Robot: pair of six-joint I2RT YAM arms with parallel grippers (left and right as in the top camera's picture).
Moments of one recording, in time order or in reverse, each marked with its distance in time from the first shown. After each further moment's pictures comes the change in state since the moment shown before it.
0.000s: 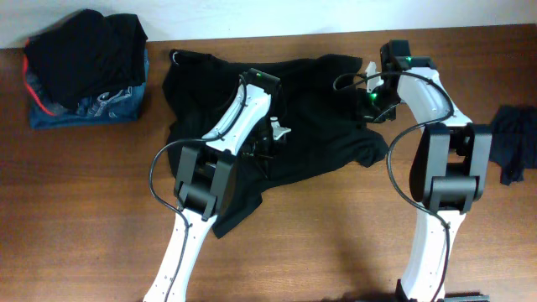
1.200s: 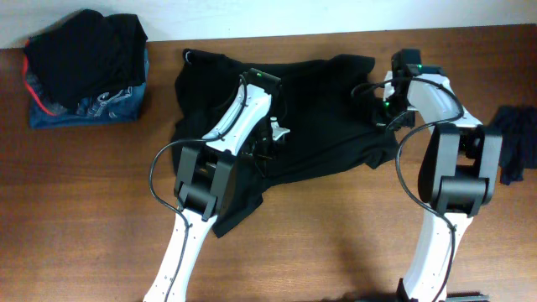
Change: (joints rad) left arm -0.001 -0.002 0.000 -0.006 -0.042 0.000; right arm -0.071 -0.021 -0.093 0.037 0.242 0.016
